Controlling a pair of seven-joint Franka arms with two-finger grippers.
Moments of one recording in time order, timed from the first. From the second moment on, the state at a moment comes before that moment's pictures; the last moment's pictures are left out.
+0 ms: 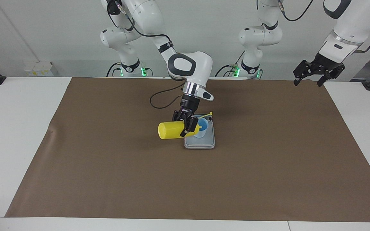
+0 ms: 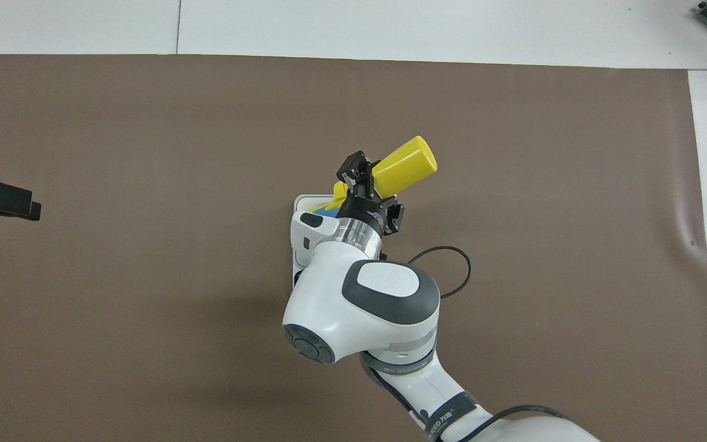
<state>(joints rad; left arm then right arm) 0.02 -0.05 -0.05 -1.58 -0.05 1.51 0.03 0.61 0.33 0.07 -1.83 -1.25 2.27 -0.60</state>
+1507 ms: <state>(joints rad) 0.02 -0.05 -0.05 -1.58 -0.05 1.51 0.03 0.61 0.32 0.07 -1.85 -1.28 2.26 -0.60</state>
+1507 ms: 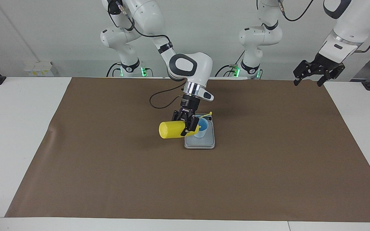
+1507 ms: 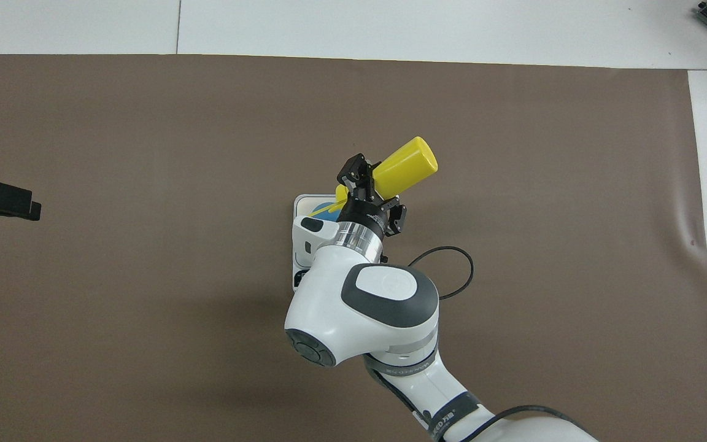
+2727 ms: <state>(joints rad) 0.02 -0.05 -0.05 -1.58 -0.05 1.51 0.03 0.45 0.24 0.06 -1.82 -0.89 2.42 -0.58</state>
